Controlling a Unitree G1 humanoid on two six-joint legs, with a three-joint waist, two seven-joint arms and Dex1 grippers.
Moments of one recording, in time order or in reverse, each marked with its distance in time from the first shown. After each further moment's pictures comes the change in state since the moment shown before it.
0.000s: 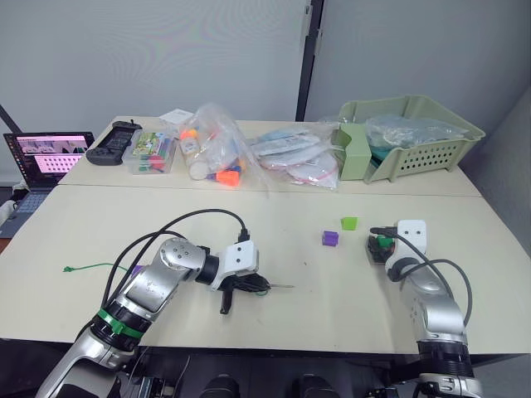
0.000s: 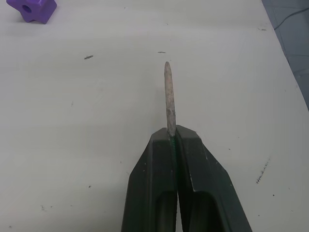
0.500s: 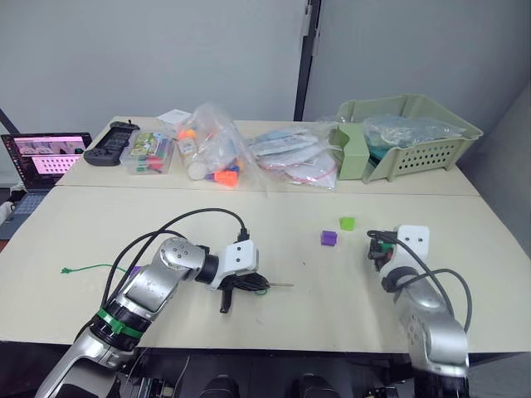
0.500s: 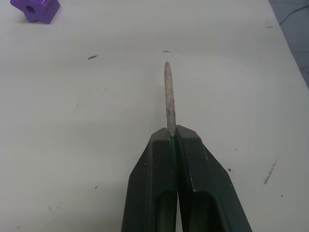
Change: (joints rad) left arm -0.005 0.005 0.002 0.020 0.013 -0.016 0.003; right arm 0.315 0.208 0.174 -0.723 0.037 0.344 -0.153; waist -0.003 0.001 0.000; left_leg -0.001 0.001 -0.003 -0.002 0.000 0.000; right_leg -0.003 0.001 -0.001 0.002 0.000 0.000
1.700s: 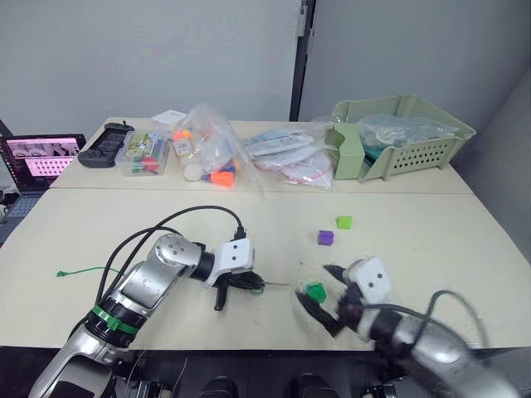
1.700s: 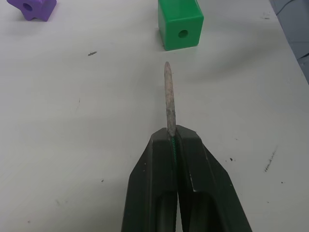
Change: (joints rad) left arm -0.010 0.030 0.001 -0.013 0.001 0.001 -0.028; right arm 0.086 -0.529 0.010 -0.211 0.352 0.027 0.662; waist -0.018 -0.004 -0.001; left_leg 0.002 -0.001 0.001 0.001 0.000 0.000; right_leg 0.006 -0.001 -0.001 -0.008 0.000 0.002
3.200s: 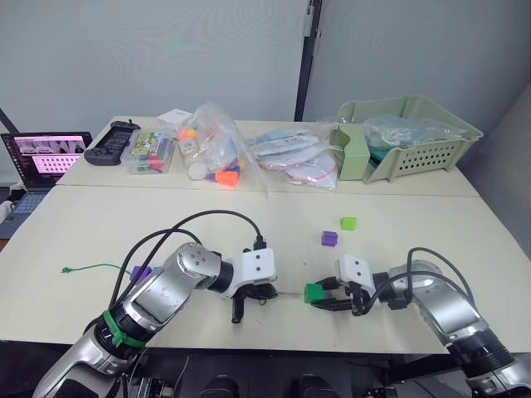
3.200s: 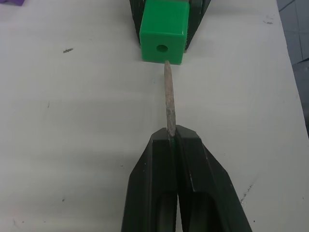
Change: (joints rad) left arm -0.015 -0.017 -0.119 -0.248 0.026 0.347 0.152; right arm -0.423 -0.109 0.312 0.841 -0.284 -0.610 0.604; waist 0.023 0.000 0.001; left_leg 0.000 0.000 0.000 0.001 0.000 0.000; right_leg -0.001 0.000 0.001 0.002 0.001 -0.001
